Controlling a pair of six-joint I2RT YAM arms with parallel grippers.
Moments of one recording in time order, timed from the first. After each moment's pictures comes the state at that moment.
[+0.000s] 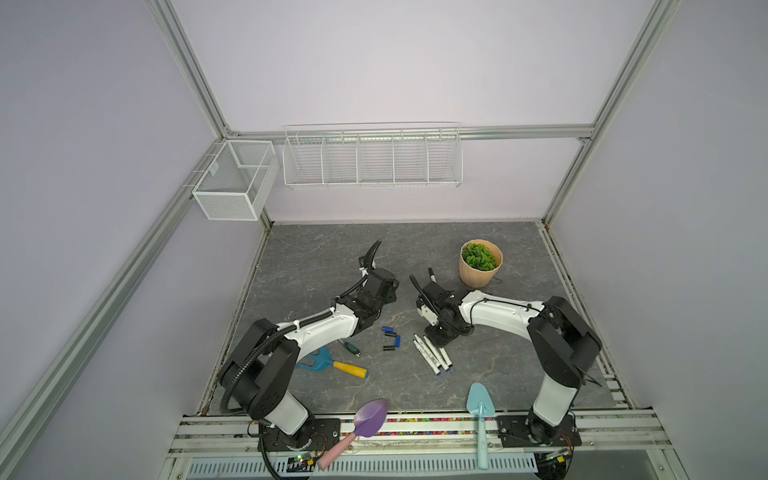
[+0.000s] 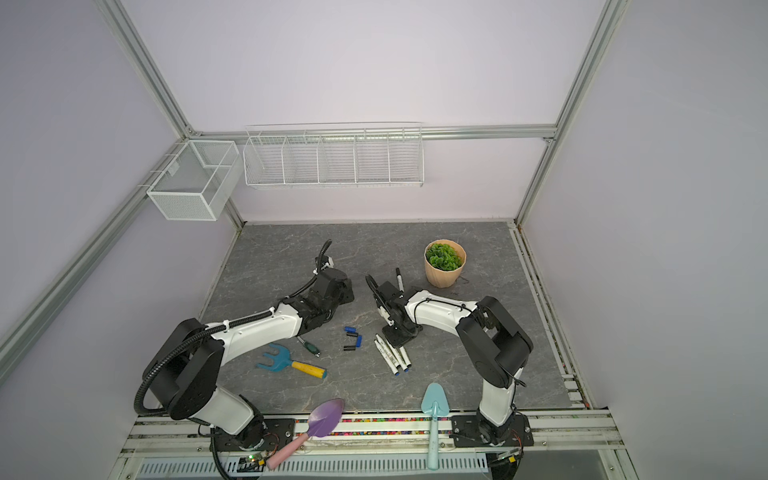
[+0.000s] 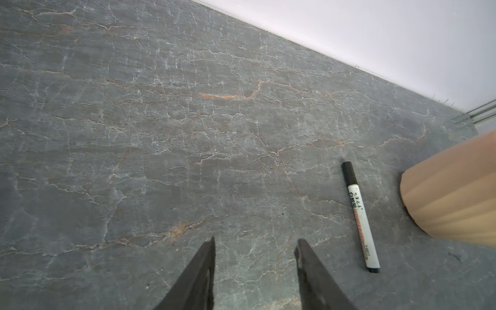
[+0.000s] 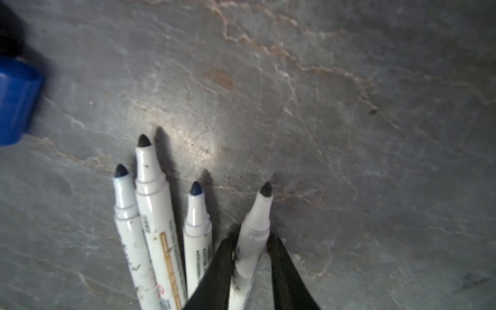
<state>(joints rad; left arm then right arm) -0.72 1.56 0.88 0.01 -0.39 -0.70 0.78 1.82 1.14 -0.78 -0.02 0.15</state>
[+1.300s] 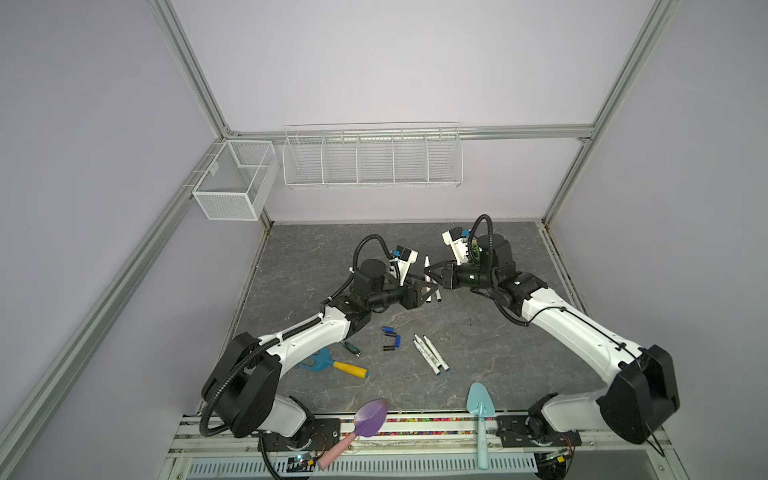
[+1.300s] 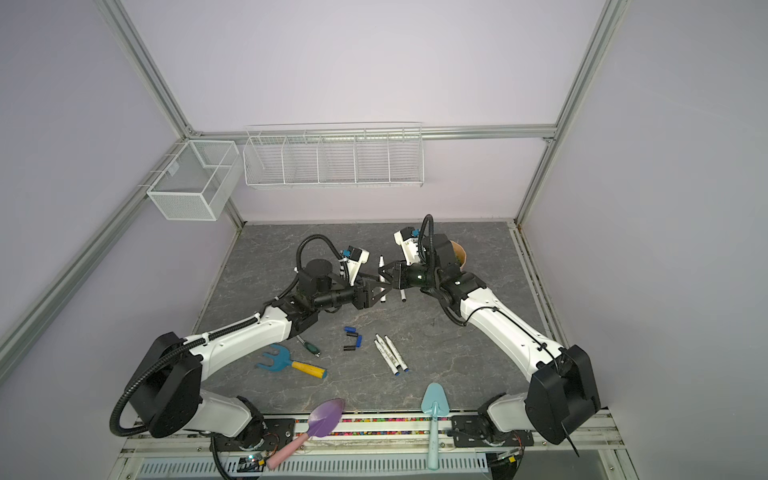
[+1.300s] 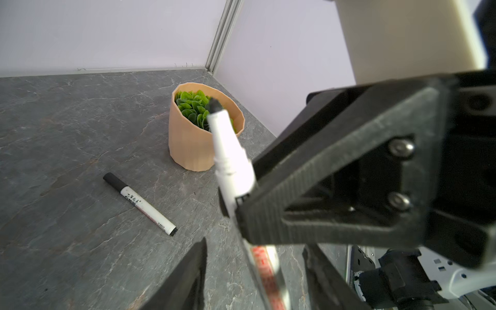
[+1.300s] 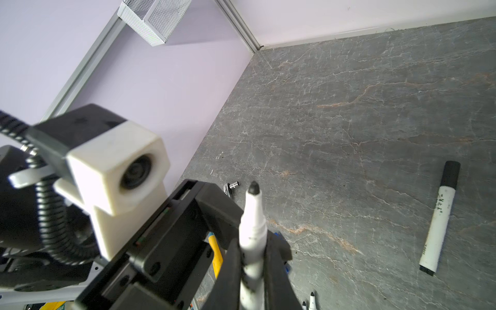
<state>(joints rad) -0.72 1.49 0.91 0.32 0.49 -0.38 0.53 1.39 1.11 -0.19 -0.53 0.47</state>
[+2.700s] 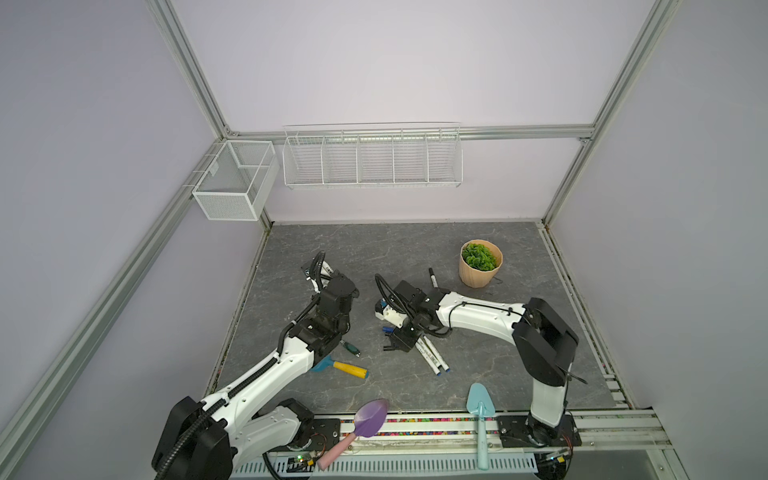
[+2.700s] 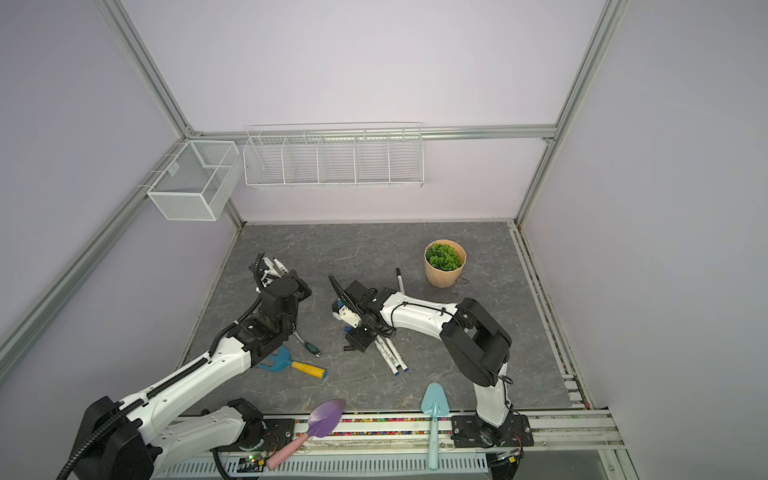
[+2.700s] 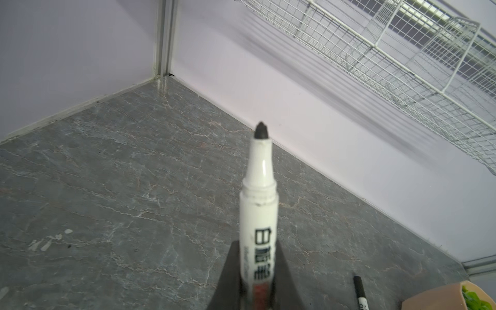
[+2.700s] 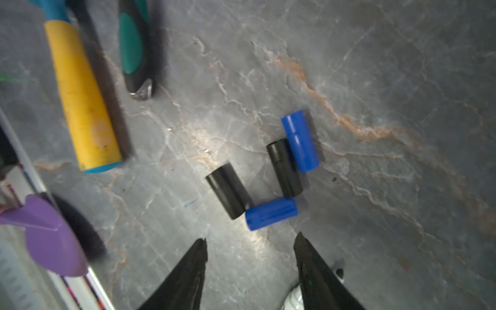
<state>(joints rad) -0.62 1.07 0.68 0.02 -0.72 -0.73 0.94 1.94 1.36 -0.67 -0.18 -0.04</state>
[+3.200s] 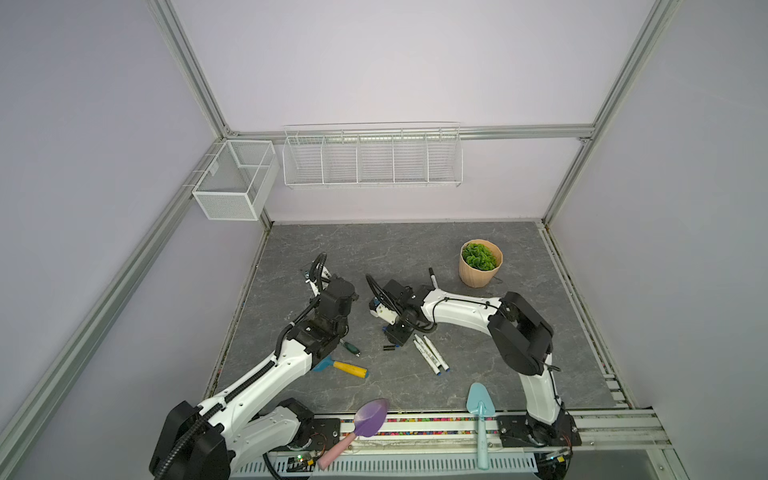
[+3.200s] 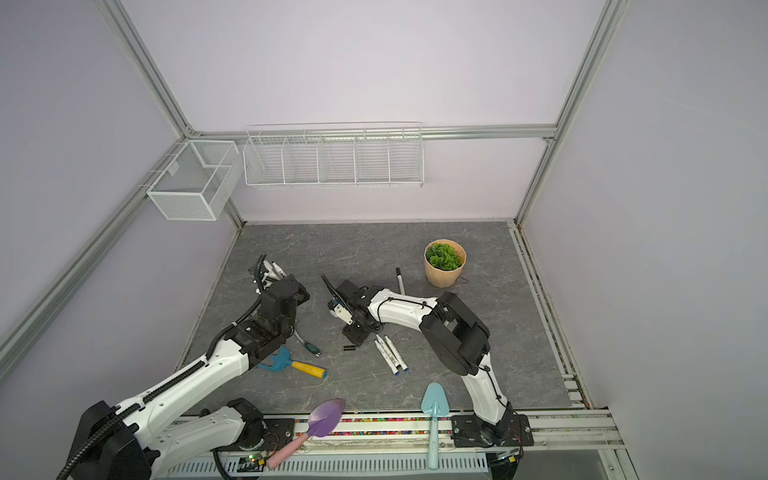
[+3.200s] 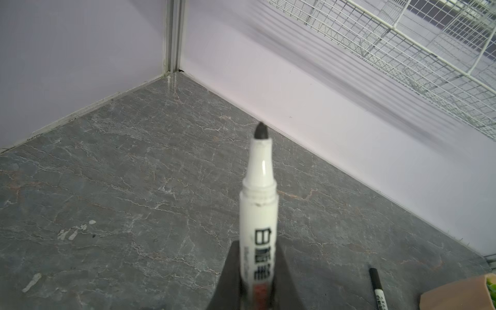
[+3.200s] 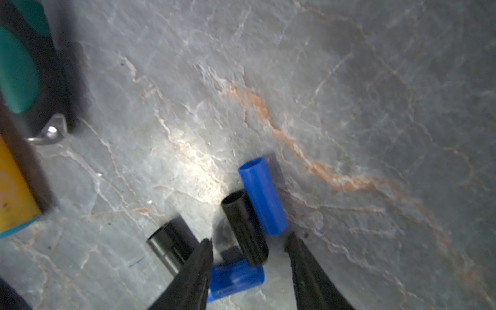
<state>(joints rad) -0.62 1.06 0.67 -0.04 -0.71 -0.73 0.94 2.07 1.48 -0.69 -0.12 -0.05</state>
